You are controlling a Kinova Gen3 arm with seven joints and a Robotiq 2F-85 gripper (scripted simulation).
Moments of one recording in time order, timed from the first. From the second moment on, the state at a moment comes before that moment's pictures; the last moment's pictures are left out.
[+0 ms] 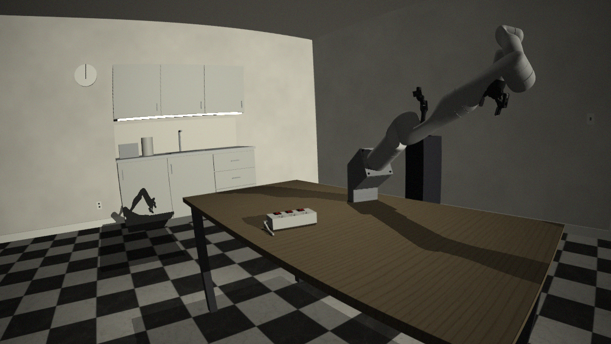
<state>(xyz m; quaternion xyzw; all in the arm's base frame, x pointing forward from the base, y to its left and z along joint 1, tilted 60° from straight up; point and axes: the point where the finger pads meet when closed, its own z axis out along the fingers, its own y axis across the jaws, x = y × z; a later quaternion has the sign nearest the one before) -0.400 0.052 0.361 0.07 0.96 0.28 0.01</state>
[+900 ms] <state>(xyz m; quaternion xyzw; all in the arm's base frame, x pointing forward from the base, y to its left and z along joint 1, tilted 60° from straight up) -0.399 -0.003 0.334 0.06 0.97 0.25 0.01</state>
